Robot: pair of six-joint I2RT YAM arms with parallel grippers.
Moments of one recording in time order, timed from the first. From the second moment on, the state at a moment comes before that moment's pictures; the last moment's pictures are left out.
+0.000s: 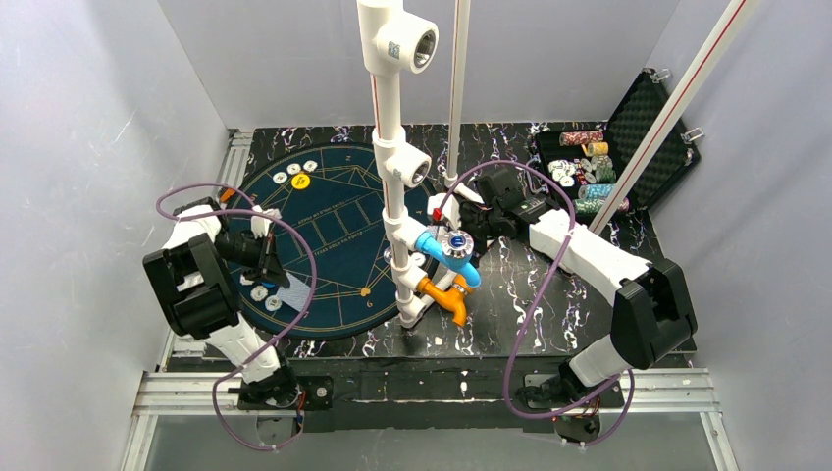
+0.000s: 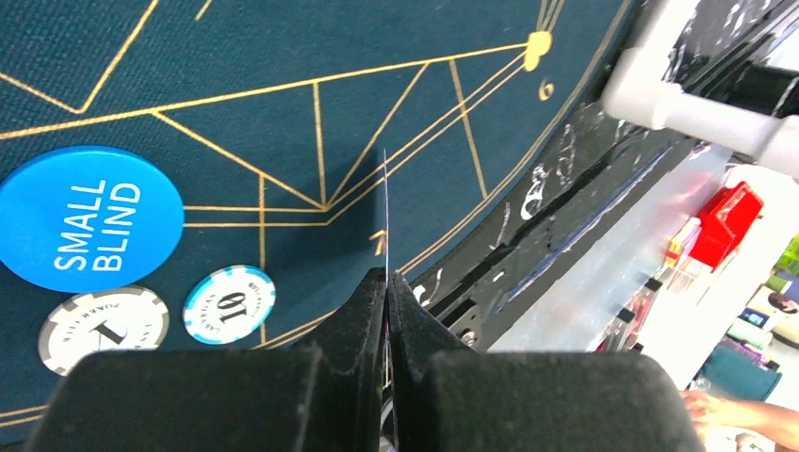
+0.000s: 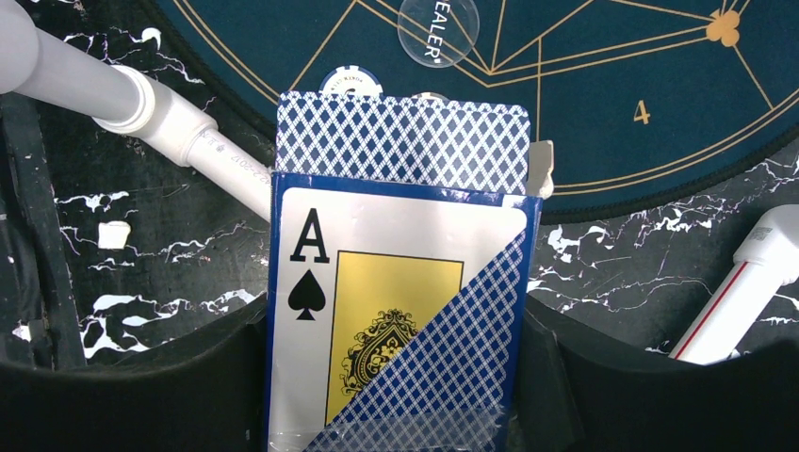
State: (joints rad) left arm 0.44 1.69 1.14 -1.28 0.69 0.70; right arm 0.60 1.50 1.15 -0.57 -0.57 -0.74
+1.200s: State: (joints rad) left arm 0.21 1.58 1.16 -1.05 0.64 0.54; right arm 0.60 1.50 1.12 -0.54 -0.60 -0.74
